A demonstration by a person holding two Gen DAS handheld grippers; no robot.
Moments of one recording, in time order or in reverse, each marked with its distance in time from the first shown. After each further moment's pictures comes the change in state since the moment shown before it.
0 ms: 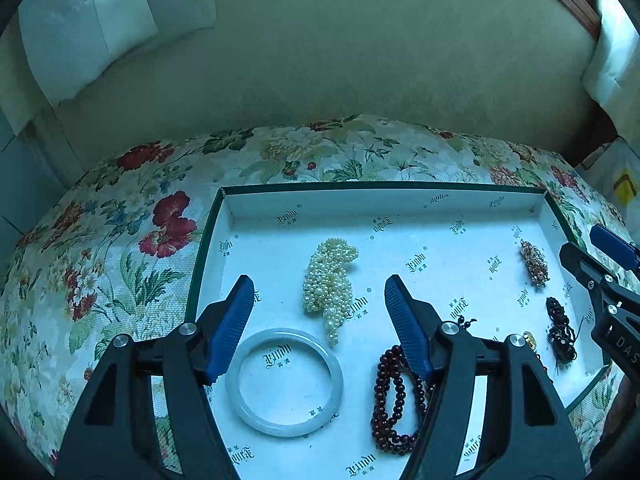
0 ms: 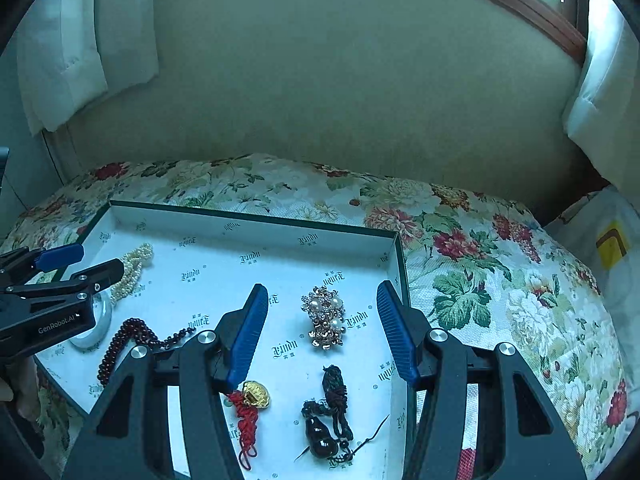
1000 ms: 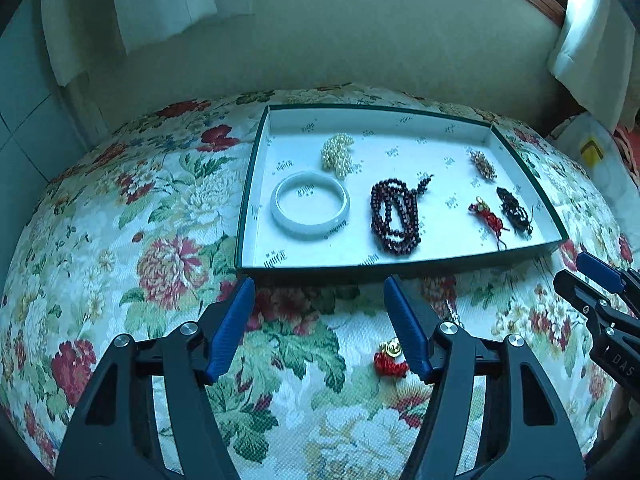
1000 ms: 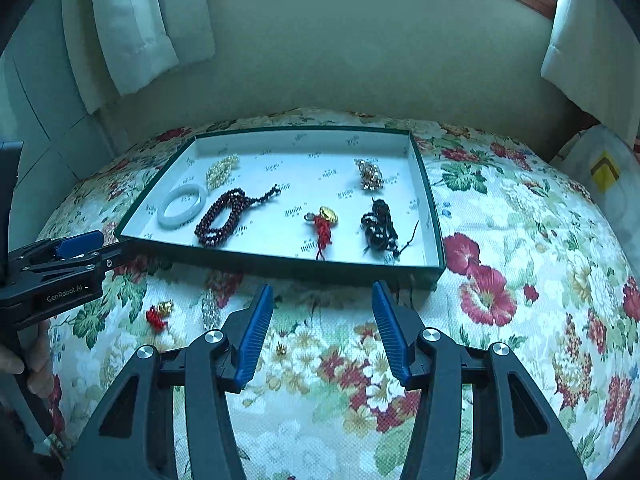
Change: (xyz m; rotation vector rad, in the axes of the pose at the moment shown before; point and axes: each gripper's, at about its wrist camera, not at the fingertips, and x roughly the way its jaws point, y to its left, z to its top) left arm -0.093 0.019 -0.111 0.000 0.028 -0.027; right arm -0.102 0.022 -0.106 0.049 0.078 0.117
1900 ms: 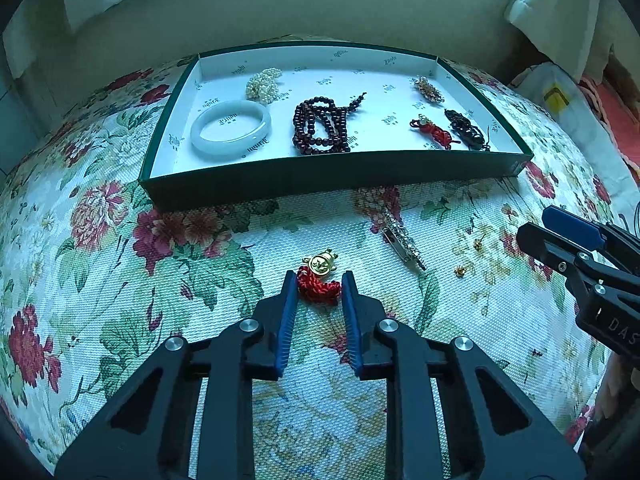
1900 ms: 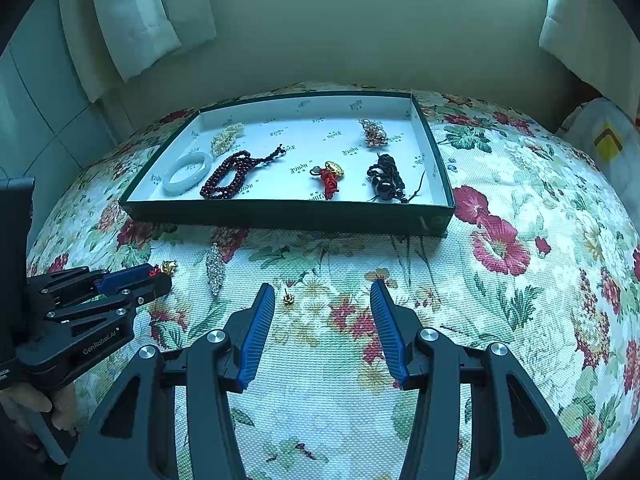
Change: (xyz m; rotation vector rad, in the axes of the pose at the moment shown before) left arm 0.016 -0.037 -0.043 0.095 0.092 -0.119; right arm 0.003 0.000 -0.027 0.028 0.049 0.026
